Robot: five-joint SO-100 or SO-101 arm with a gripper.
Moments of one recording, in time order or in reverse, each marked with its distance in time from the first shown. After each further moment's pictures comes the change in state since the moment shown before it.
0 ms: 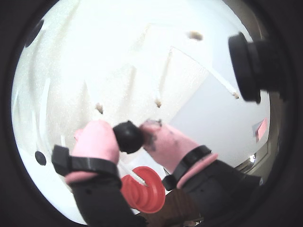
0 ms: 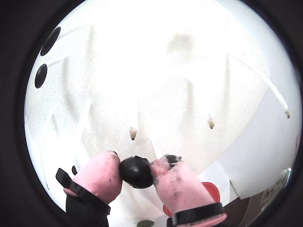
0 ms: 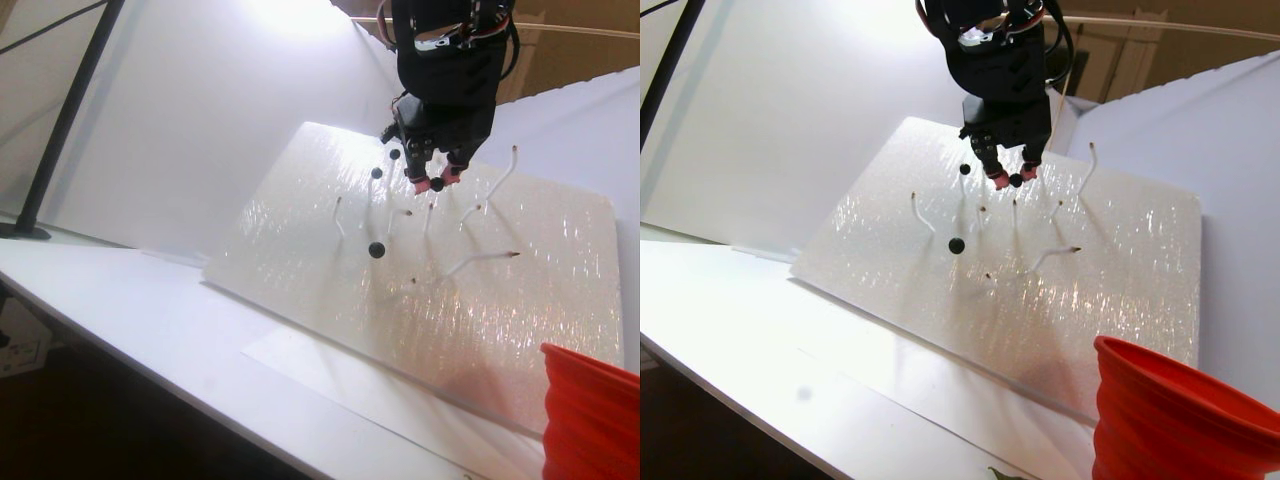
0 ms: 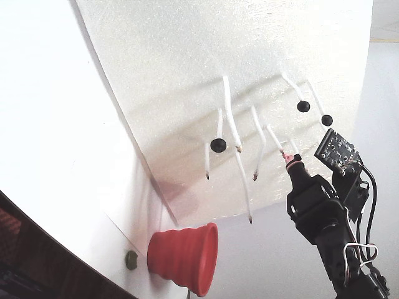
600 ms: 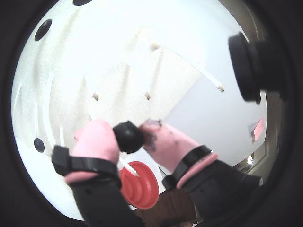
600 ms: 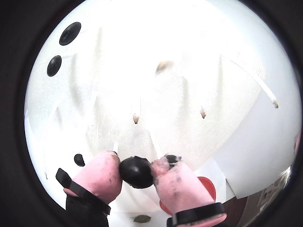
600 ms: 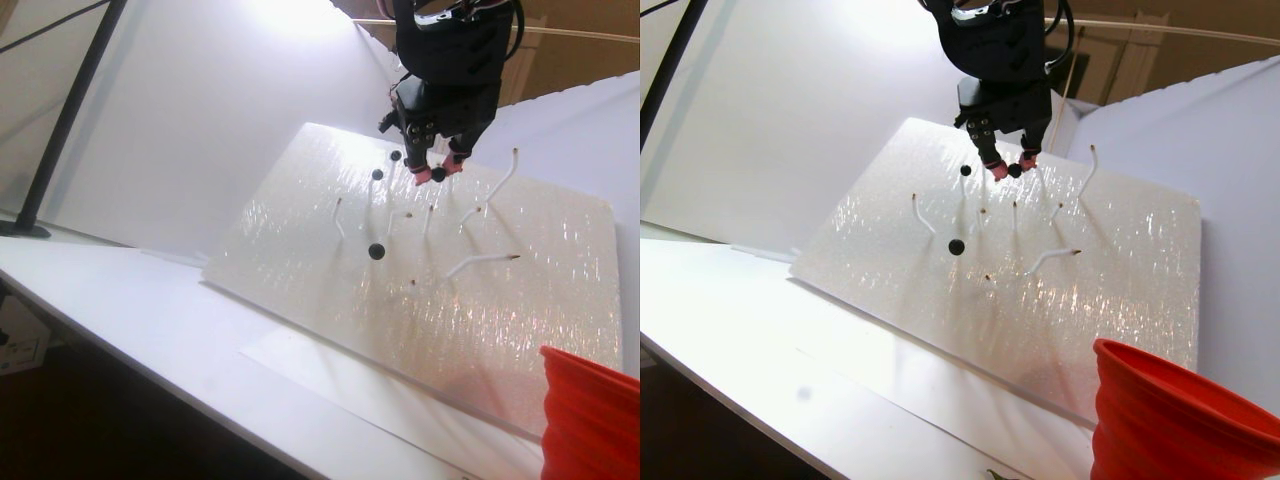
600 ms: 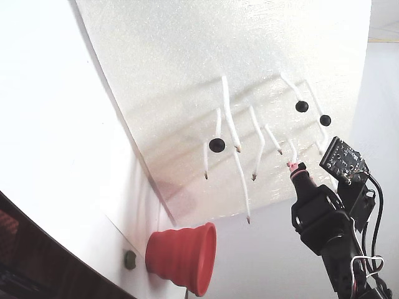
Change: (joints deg) arm 0.4 6.5 7.1 0.0 -1.6
